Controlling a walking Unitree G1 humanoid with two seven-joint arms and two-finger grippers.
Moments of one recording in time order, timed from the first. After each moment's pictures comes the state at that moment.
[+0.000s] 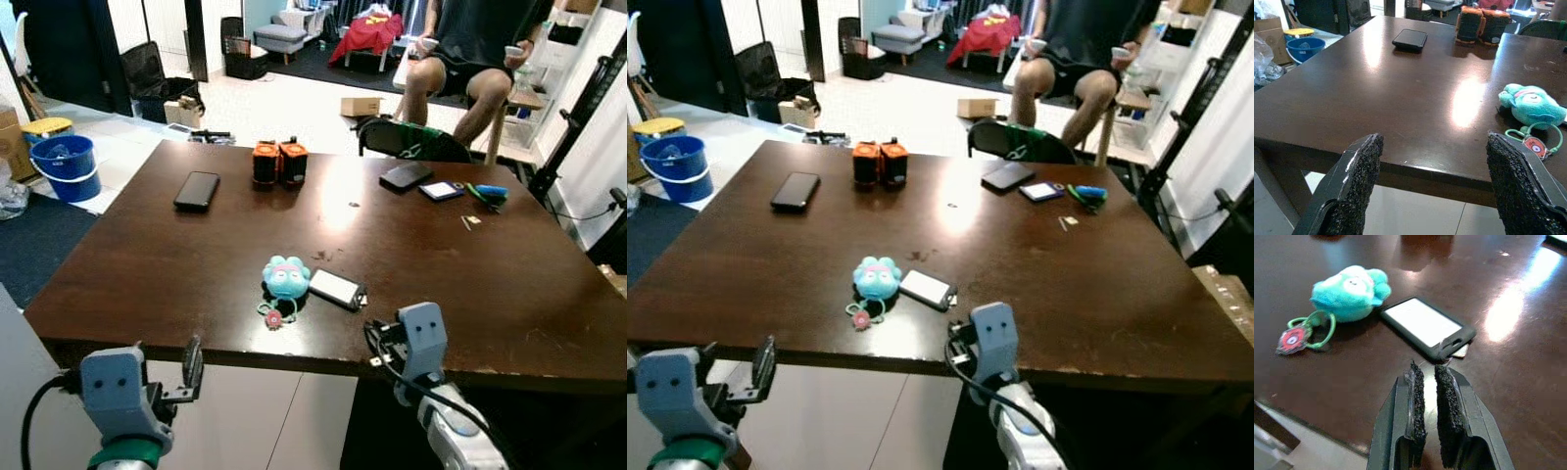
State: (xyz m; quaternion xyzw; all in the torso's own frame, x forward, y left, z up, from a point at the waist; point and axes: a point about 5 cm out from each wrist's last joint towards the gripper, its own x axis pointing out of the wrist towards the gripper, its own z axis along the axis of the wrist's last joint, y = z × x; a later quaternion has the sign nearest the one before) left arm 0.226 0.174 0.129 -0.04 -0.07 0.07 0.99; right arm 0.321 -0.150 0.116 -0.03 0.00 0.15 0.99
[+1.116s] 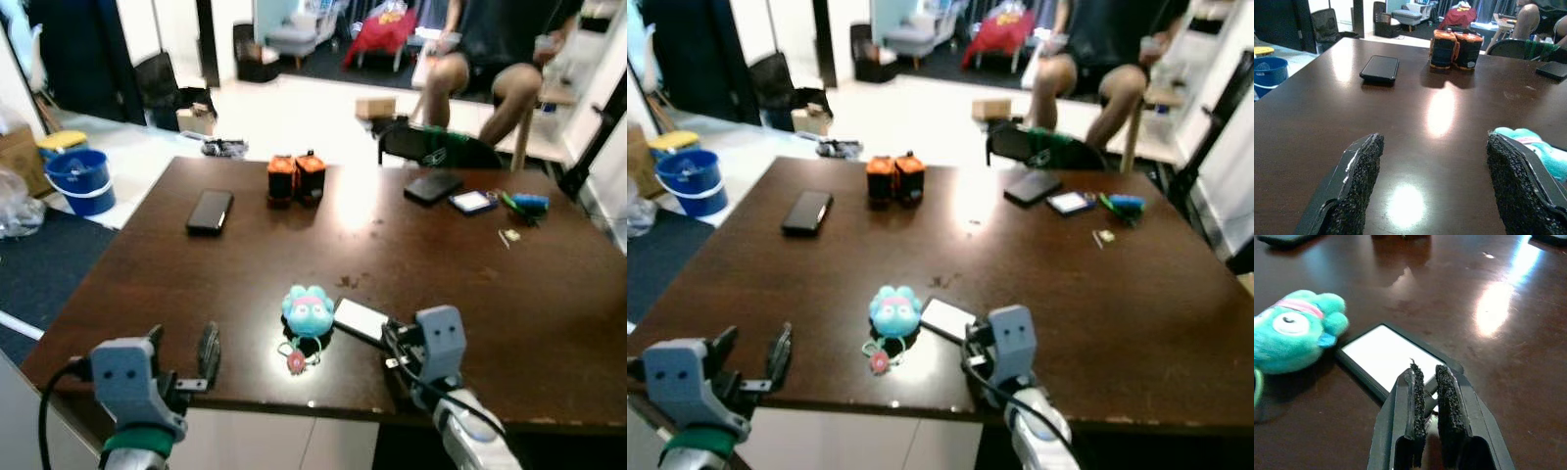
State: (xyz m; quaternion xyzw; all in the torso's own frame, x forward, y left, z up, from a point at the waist) left arm 0.233 0.166 0.140 -0.07 -0.11 0.02 0.99; right arm 0.312 -0.166 0.111 -0.02 0.00 0.13 0.99
